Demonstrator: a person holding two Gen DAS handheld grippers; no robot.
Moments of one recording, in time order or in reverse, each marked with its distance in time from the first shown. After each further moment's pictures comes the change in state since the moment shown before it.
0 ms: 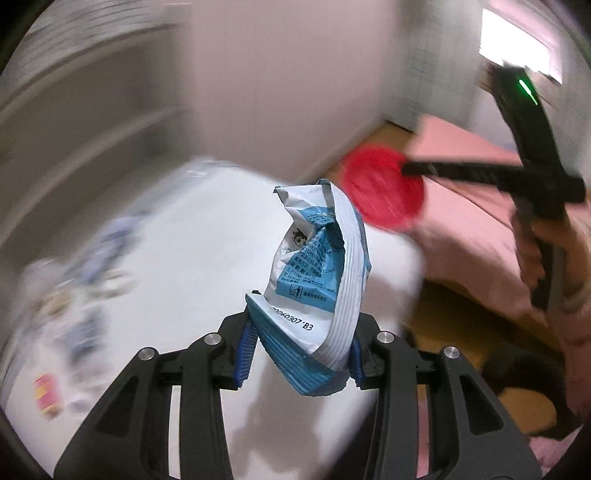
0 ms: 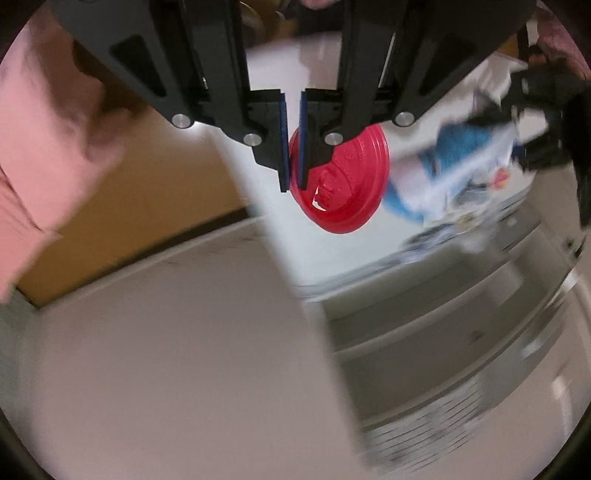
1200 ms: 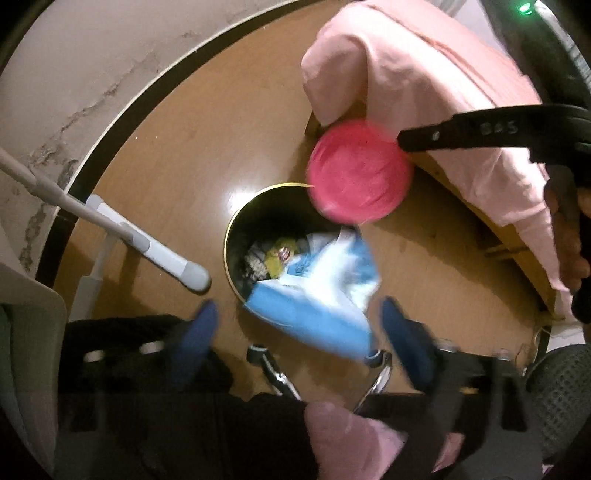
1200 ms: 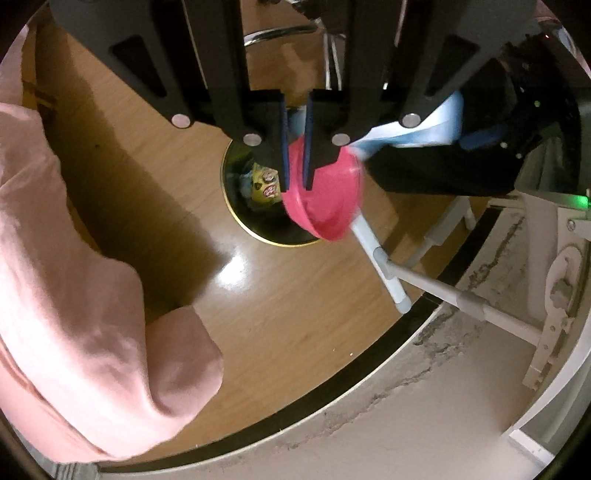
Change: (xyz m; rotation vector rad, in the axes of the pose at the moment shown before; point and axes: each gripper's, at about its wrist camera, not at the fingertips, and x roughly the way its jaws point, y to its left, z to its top) left arm 0.248 -0.138 -0.095 -0.024 0.491 -0.162; right arm 0.113 -0.195 -0.206 0.317 0.542 -0.137
